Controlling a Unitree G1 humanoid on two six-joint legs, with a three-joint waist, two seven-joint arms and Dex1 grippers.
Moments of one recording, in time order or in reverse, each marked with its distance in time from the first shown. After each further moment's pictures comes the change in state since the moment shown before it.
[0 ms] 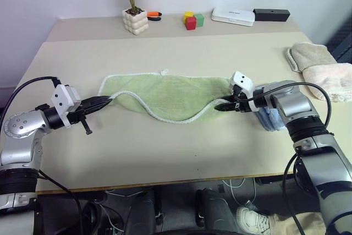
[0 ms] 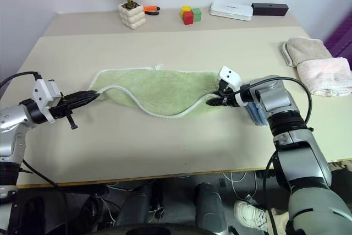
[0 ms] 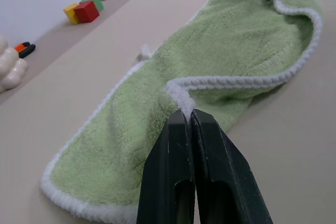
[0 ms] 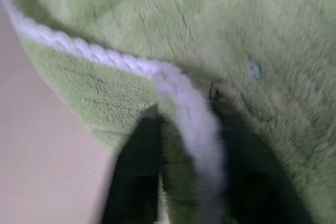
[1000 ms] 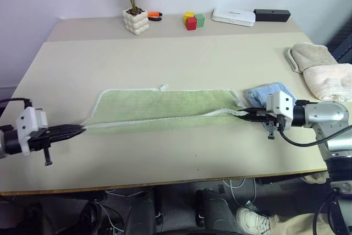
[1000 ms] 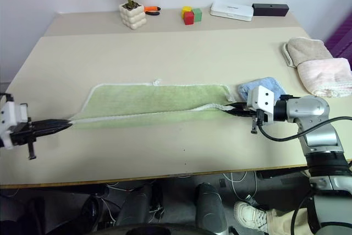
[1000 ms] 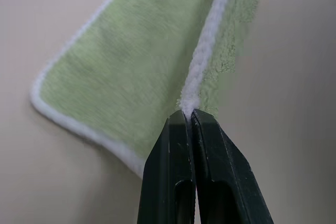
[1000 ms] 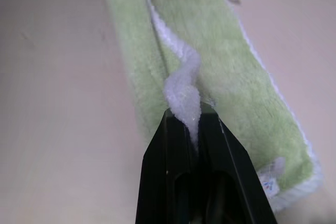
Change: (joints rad) left arm 0.324 0.209 0.174 0.008 -0.090 0.023 -0.297; right arm 0.504 -0.192 -0.292 -0.390 0.255 -0.484 0.090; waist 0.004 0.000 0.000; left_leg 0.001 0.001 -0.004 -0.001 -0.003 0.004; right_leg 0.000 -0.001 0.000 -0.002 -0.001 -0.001
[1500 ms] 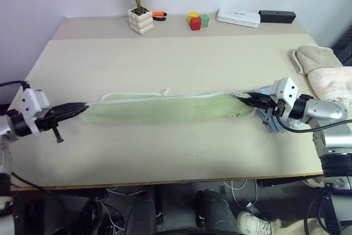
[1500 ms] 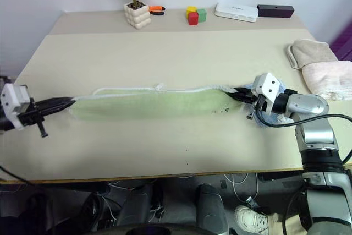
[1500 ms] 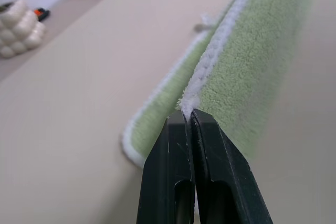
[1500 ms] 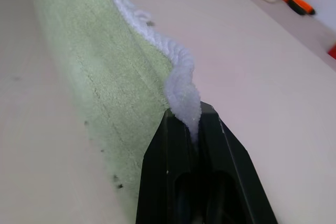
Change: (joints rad) left arm -0.341 -0.110 -0.077 0.202 0.075 -0.089 0.115; right arm -0.096 0.075 -0.018 0.110 -0.048 -0.024 -0.202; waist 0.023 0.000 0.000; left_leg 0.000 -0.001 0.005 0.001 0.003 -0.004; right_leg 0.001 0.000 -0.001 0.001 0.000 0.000
